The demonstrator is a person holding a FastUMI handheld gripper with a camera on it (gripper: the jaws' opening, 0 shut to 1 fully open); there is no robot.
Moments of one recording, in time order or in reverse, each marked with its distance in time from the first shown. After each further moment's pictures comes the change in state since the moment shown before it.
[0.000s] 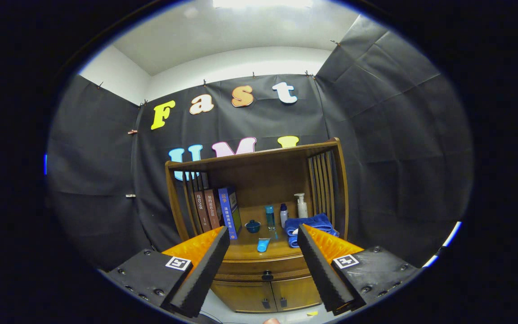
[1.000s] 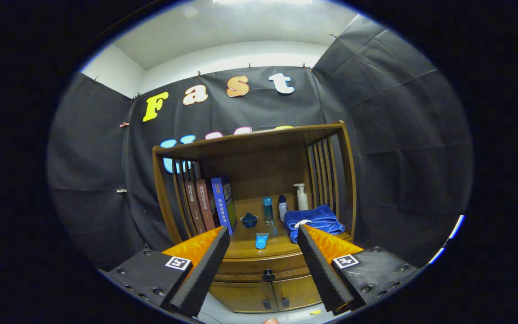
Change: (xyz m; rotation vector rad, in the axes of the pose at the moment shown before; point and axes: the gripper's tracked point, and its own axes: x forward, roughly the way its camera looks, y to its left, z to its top) arm 0.034 0.006 -0.029 0.006 0.030 -0.040
